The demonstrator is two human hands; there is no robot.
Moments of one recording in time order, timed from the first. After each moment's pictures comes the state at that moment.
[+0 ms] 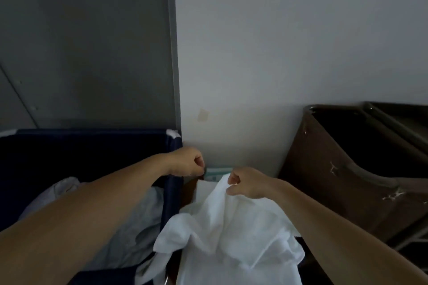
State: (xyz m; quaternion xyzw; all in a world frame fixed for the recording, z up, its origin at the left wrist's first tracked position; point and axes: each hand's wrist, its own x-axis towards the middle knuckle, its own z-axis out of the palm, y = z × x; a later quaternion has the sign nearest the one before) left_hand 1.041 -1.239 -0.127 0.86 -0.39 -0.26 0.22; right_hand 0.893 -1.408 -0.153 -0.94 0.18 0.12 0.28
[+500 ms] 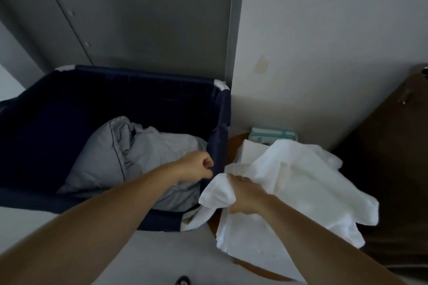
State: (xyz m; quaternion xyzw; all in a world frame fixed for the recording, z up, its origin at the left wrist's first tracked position) left_hand 1.065 -1.132 -0.286 0.87 -0.26 -0.32 0.26; right_hand 0.948 -1.301 -0.348 -0.95 0.08 0.25 0.16
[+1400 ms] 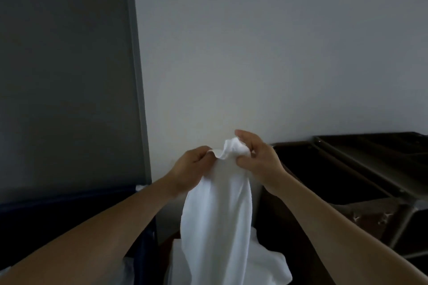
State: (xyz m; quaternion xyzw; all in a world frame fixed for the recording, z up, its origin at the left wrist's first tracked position) left_hand 0.991 -1.292 -0.017 0.72 -0.47 -0.12 0.50; right_hand 0.857 -1.436 -0.008 -0.78 0.17 -0.34 0.50
